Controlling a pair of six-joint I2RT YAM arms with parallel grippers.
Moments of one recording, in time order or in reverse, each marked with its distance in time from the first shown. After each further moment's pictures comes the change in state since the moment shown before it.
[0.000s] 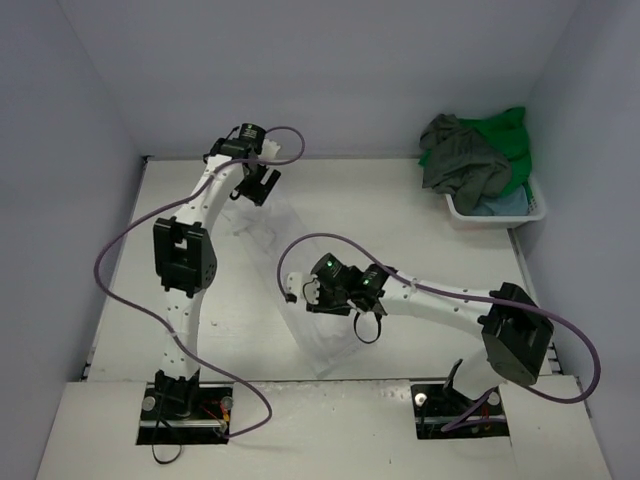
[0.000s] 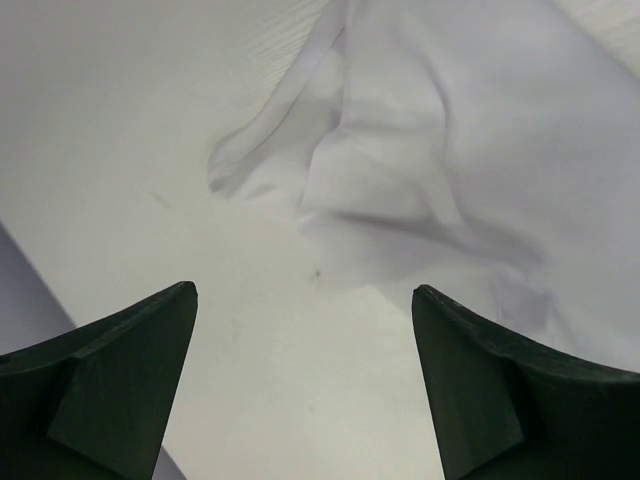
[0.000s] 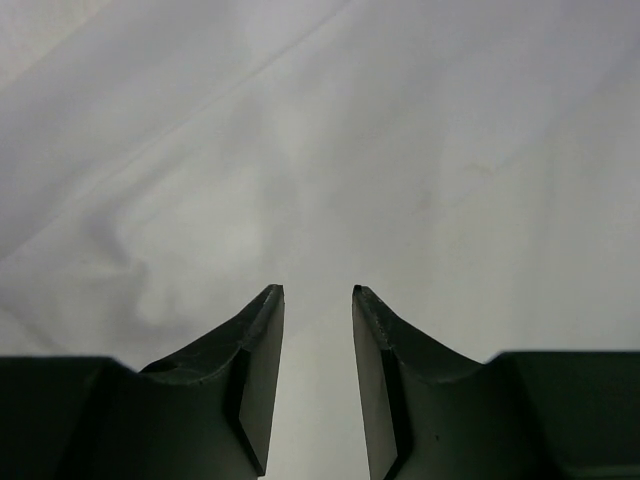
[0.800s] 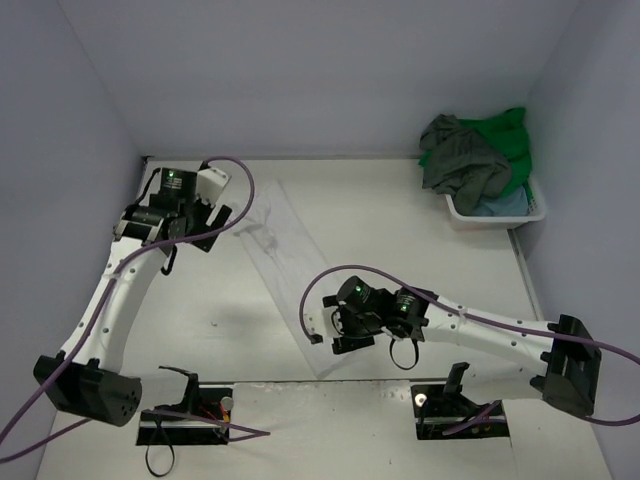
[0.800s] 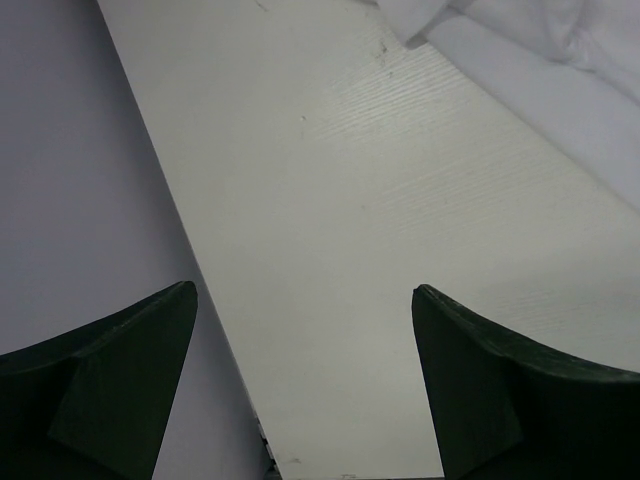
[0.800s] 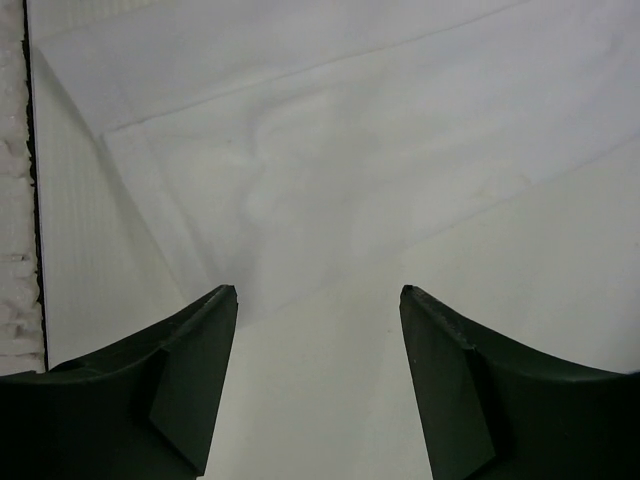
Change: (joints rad) left arm 0.040 -1.015 -0.819 0.070 -0.034 0.088; right arm 0.065 -0.313 -0.159 -0.112 -0.094 -0.206
